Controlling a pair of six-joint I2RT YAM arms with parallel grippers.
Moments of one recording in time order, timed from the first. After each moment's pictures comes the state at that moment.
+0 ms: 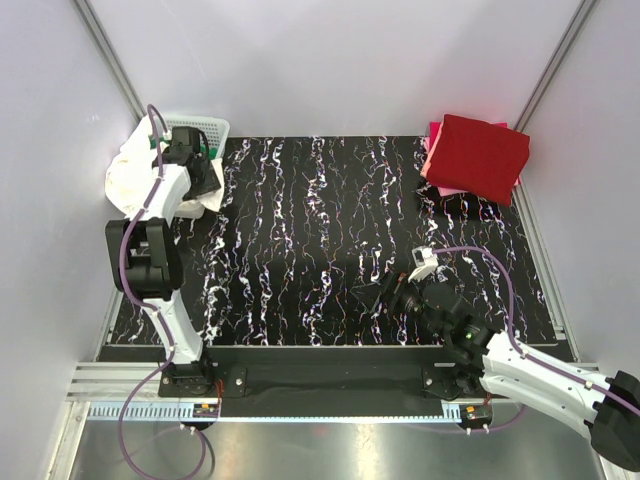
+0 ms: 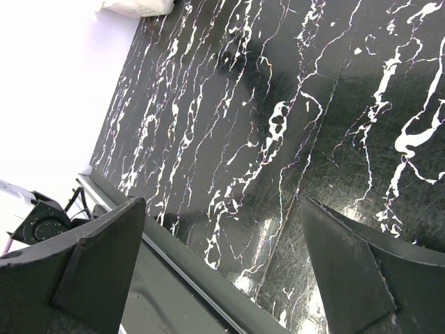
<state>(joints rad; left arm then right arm) 0.05 1.90 1.60 -0.64 -0.17 -0.33 0.87 0.67 0.21 0.22 0.12 0.83</state>
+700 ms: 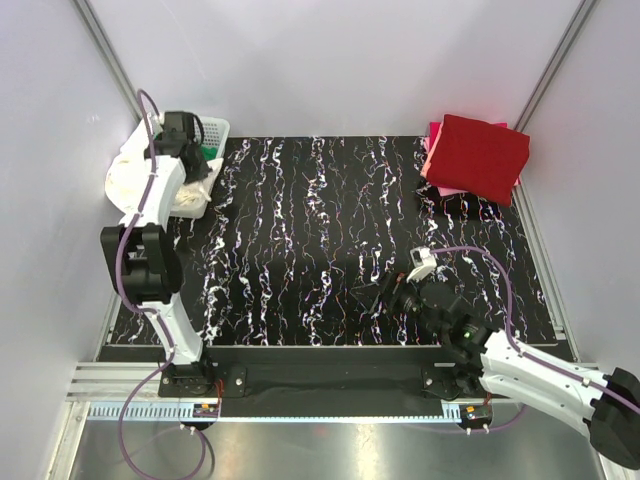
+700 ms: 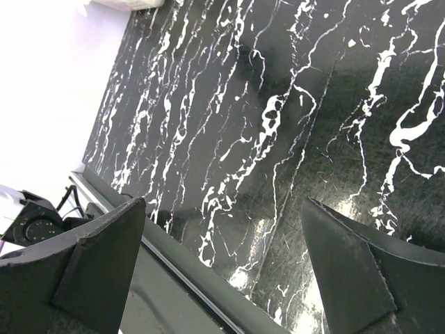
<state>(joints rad) 0.04 1.87 1.71 -0.72 -0.17 -0.35 0.87 0.69 0.21 0.22 0.12 0.83</state>
